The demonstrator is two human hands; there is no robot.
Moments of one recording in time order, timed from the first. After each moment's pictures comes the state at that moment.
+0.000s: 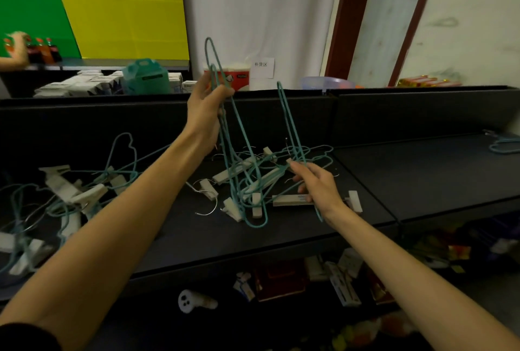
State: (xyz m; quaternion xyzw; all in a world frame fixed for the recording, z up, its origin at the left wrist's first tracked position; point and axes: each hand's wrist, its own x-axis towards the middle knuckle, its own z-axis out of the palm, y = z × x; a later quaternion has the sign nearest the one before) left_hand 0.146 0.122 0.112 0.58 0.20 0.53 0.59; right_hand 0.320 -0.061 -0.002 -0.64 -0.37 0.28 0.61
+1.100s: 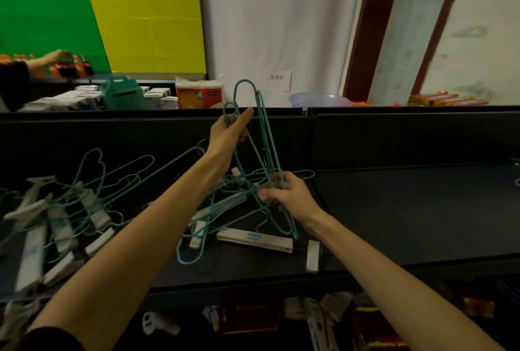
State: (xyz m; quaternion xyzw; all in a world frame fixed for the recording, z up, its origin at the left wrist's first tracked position) left_hand 0.307 0.093 0.092 0.57 0.32 0.52 0.55; right_hand 0.430 -0.049 0.017 -0.59 -0.47 0.38 0.54
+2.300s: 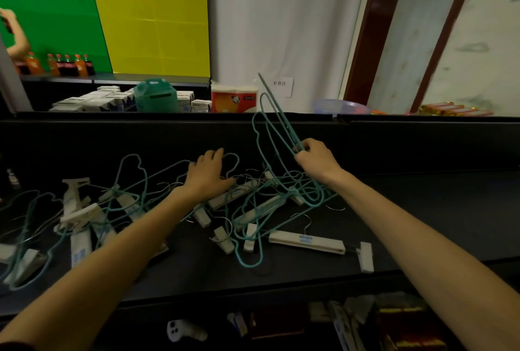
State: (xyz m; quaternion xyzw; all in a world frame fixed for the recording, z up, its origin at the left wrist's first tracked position) left_hand 0.154 0.164 0.023 0.87 0.47 0.15 0.05; right_hand 0.382 0.012 0.093 -0.76 -0.51 0.16 0.38
